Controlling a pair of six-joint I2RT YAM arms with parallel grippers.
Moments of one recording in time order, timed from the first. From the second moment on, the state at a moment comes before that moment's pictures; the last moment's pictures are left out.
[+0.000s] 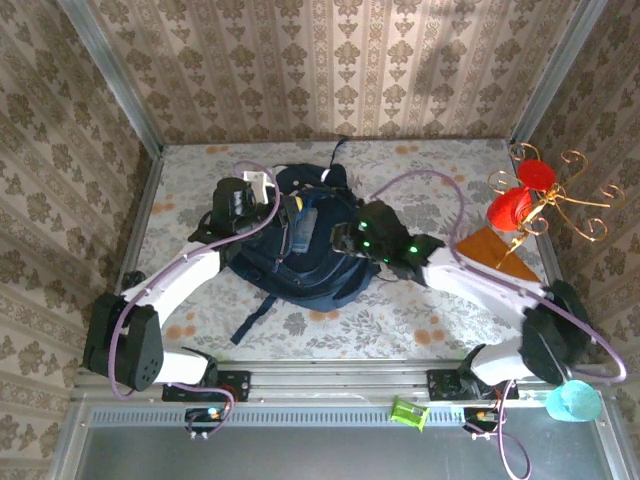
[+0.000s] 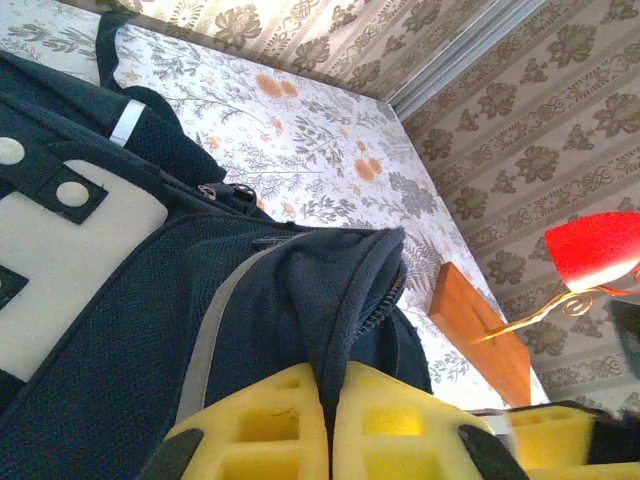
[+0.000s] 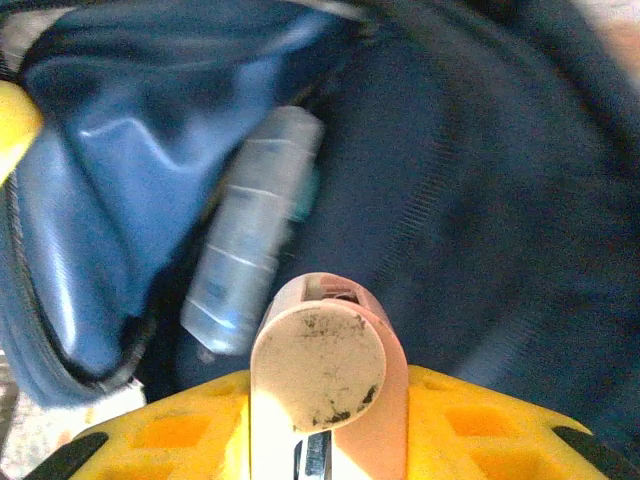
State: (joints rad) left arm -0.42 1.36 0.88 0.11 0.49 -0.57; right arm 0.72 1.44 1.01 -0.20 0.06 0.77
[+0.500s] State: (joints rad) left arm -0.42 1.36 0.94 0.01 0.48 -0.55; right arm 0.71 1.71 1.18 -0.03 0.14 0.79
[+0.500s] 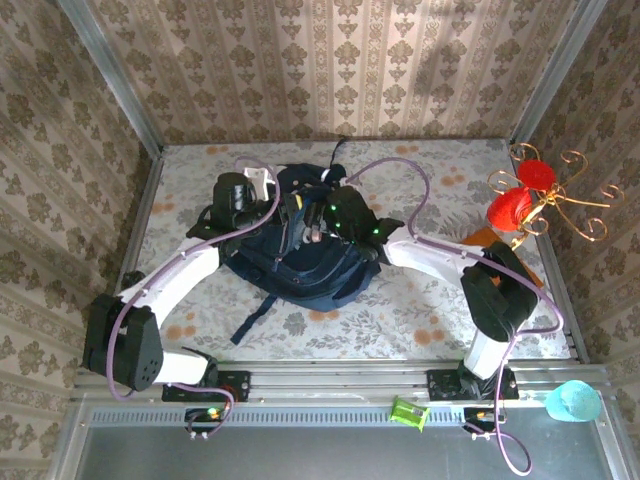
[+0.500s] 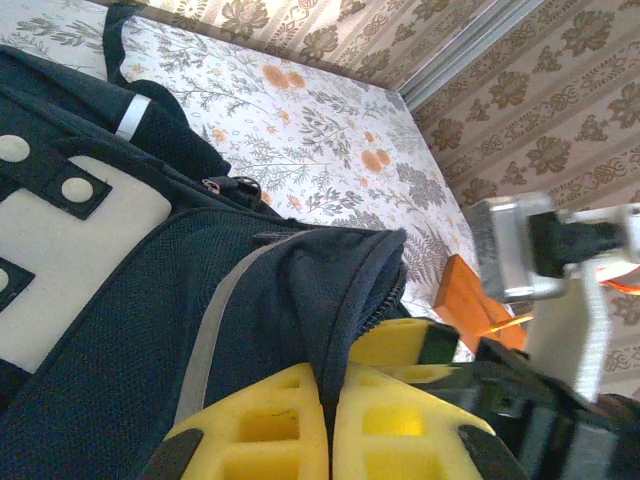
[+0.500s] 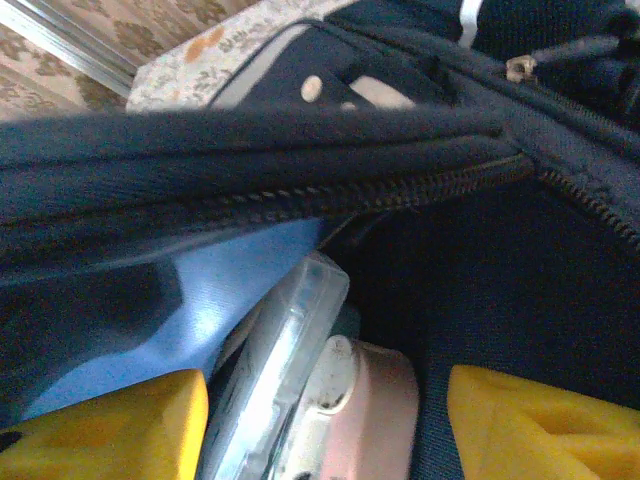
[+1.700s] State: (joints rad) left arm -0.59 1.28 0.85 -0.03 0.35 -0.43; right arm 0.46 1.59 1.07 -0.25 0.01 0.58
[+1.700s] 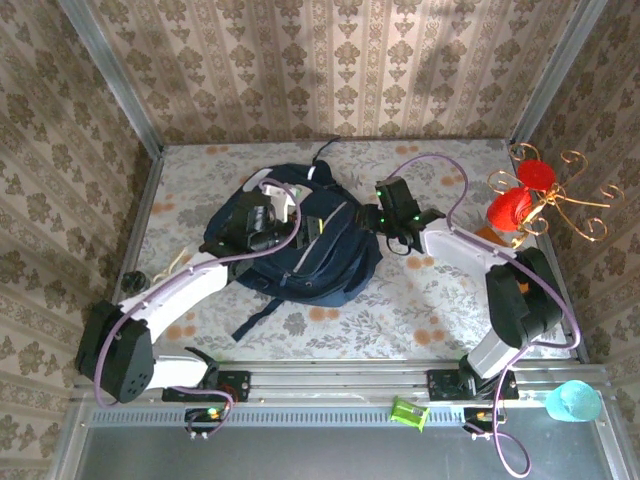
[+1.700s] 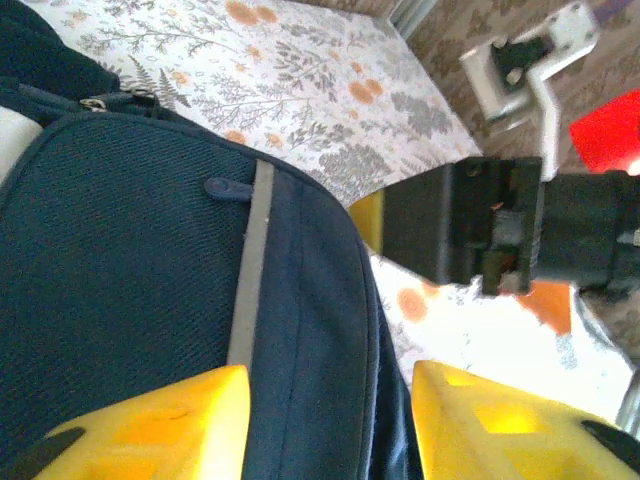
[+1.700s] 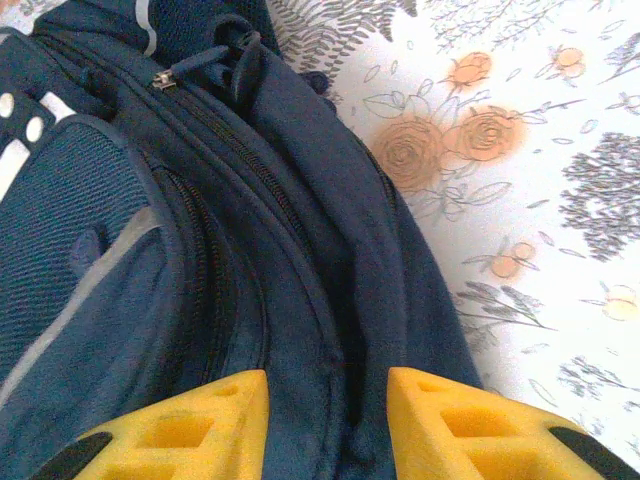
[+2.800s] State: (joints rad) left arm -0.34 1.36 0.65 -0.03 0.51 -0.57; right arm 0.64 1.65 1.06 -0.21 -0.11 0.58
